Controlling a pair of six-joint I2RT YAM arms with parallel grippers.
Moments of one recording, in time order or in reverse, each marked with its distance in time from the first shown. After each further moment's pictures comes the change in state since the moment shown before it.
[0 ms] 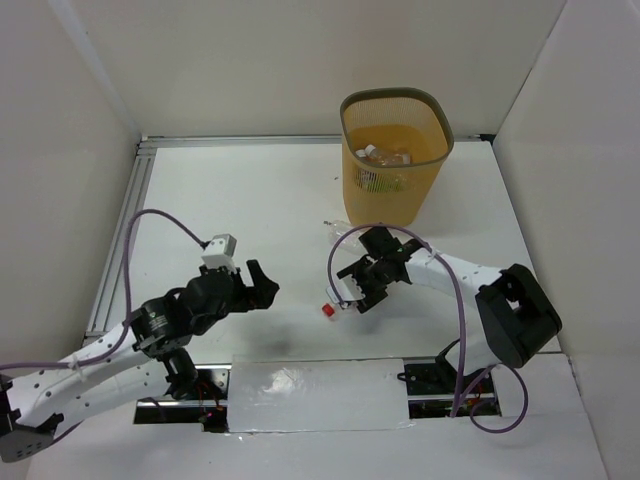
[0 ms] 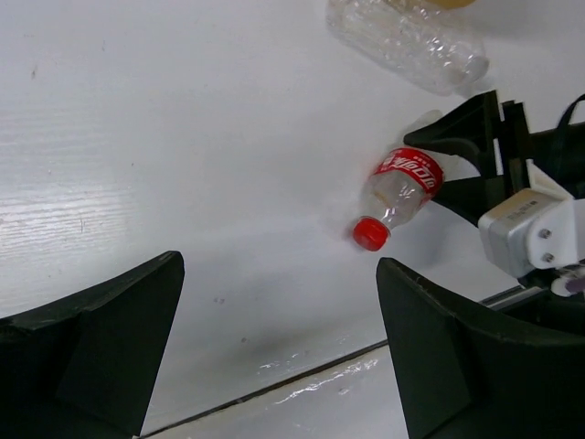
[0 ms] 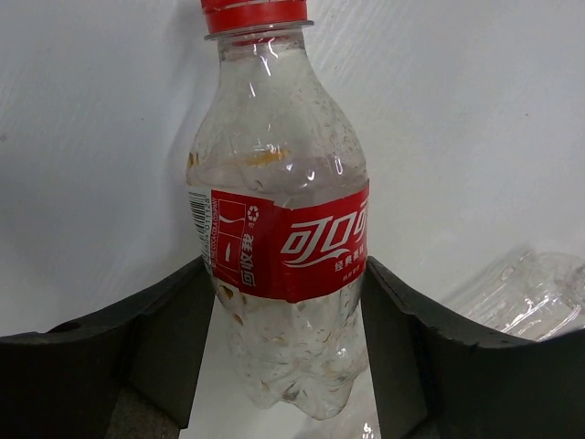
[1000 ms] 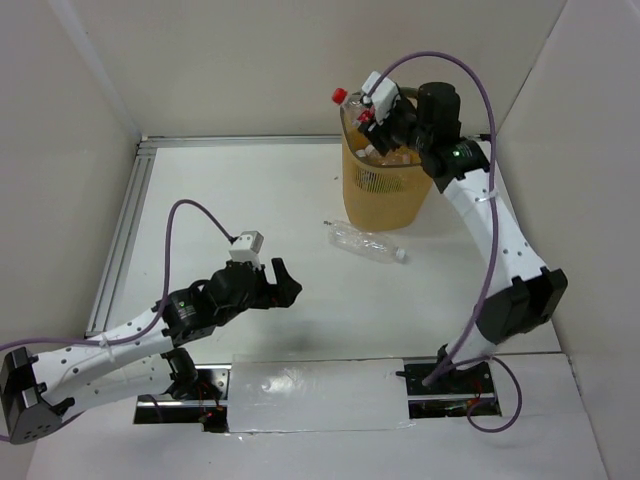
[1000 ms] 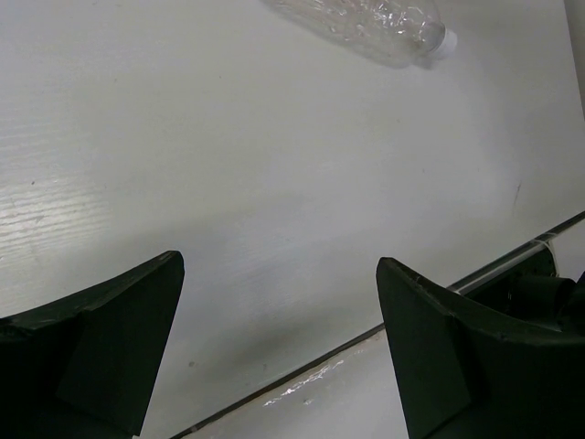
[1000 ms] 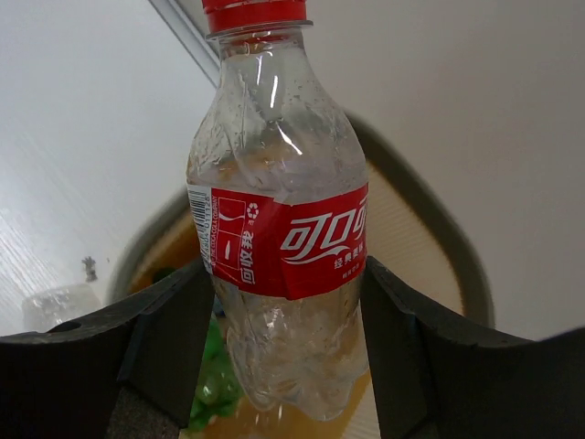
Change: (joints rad) left arm -0.018 0.196 -0.002 0.207 0.098 0.008; right arm -0.247 0.089 0.964 0.107 0.151 0.848
